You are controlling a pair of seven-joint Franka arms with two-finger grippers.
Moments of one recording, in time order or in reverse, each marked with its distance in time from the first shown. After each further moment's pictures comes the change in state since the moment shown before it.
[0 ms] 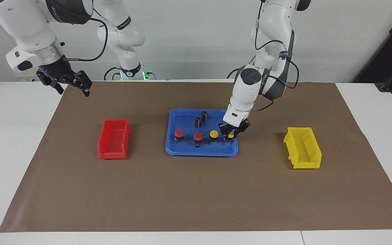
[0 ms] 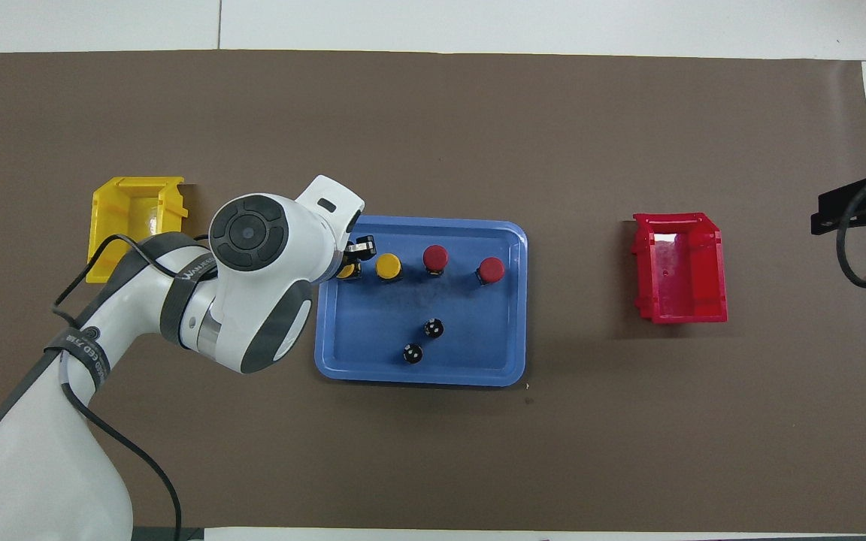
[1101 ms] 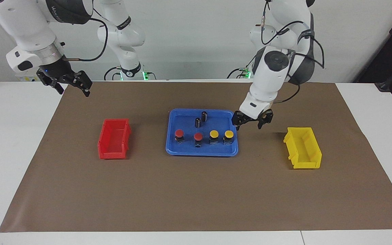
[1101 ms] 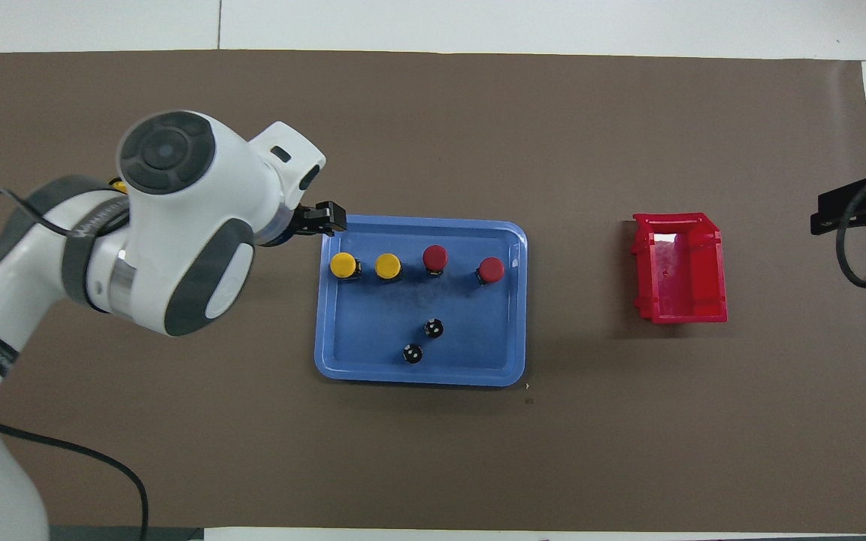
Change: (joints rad) left arm 0.109 -0.085 0.051 0.295 0.009 -0.463 0.314; right arm 0.000 0.000 0.000 0.000 0.000 0.000 0.000
